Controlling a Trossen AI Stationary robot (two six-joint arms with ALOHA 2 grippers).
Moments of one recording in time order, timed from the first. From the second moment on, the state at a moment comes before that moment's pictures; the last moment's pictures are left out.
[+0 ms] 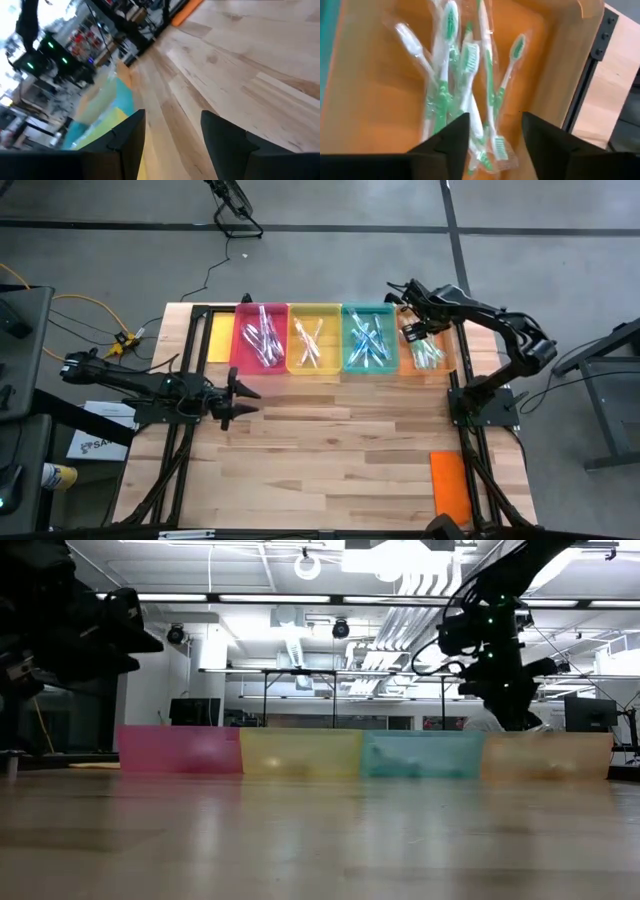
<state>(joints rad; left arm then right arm) -0.18 0.33 0.06 0.11 -0.12 0.76 -0.90 1.50 1.04 -1.05 0.31 0.36</state>
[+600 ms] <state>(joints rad) -0.18 0.33 0.05 0.03 -0.18 0.67 -0.64 0.80 0.63 -0.68 0.10 0.55</state>
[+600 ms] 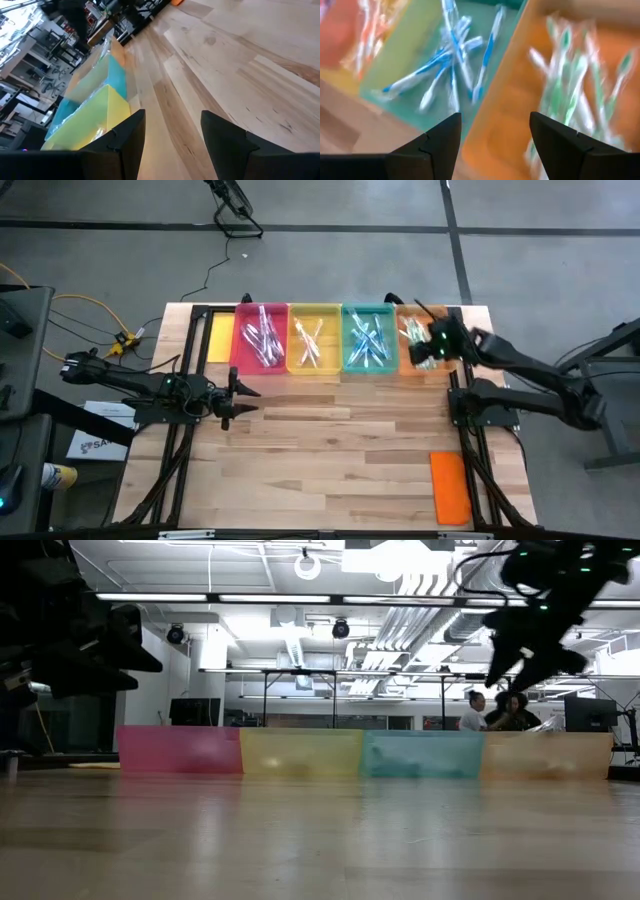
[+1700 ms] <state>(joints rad) -0.18 0.33 0.05 0.03 -0.20 0.65 -0.53 0.69 0.49 -0.82 0.32 0.85</state>
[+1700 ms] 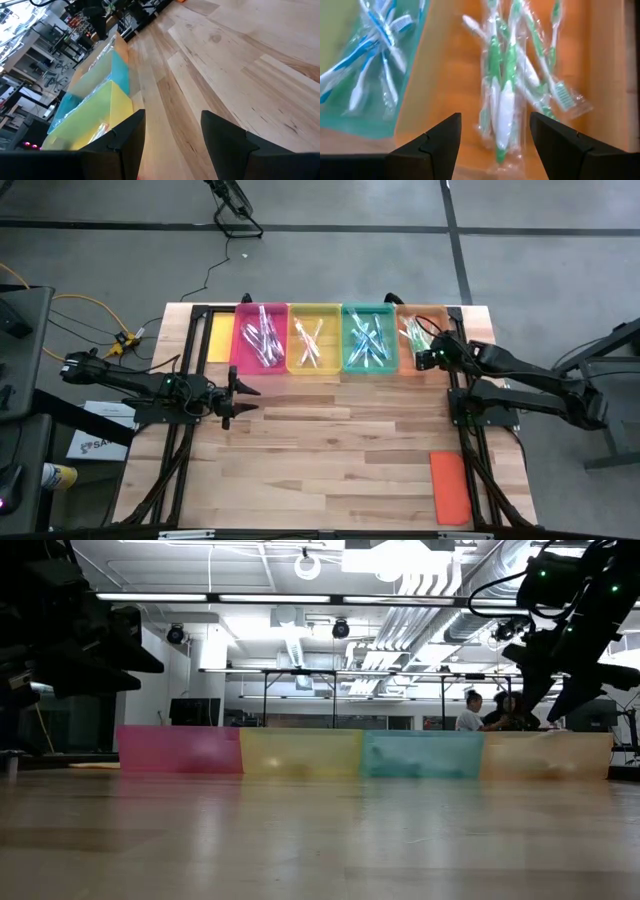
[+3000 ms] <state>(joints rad) -0.18 0.33 0.05 0.02 -0.20 0.63 -0.59 0.88 0.49 -0.76 0.37 0.92</state>
